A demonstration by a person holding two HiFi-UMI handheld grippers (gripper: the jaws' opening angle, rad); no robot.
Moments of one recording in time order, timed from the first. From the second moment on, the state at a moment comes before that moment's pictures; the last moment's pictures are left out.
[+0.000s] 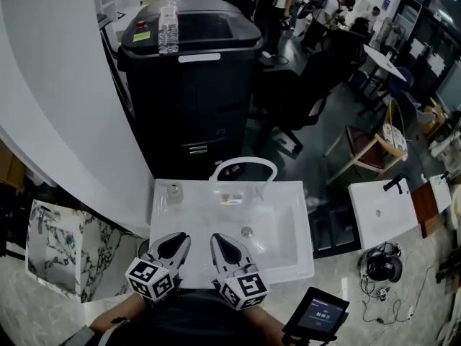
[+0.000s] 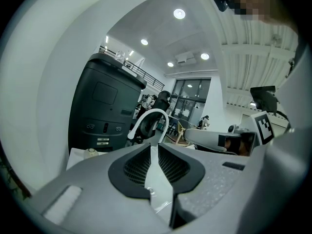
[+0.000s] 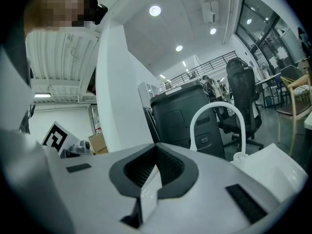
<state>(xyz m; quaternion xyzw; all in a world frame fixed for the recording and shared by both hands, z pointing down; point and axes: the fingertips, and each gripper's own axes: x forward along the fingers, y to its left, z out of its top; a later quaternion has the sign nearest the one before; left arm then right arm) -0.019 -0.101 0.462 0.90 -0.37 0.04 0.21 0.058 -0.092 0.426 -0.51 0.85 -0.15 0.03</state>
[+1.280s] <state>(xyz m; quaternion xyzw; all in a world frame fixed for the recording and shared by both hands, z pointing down) -0.021 -0.098 0.468 0.90 -0.38 0.04 0.22 0.056 -0.089 0.428 -0.50 0.85 -0.16 0.03</state>
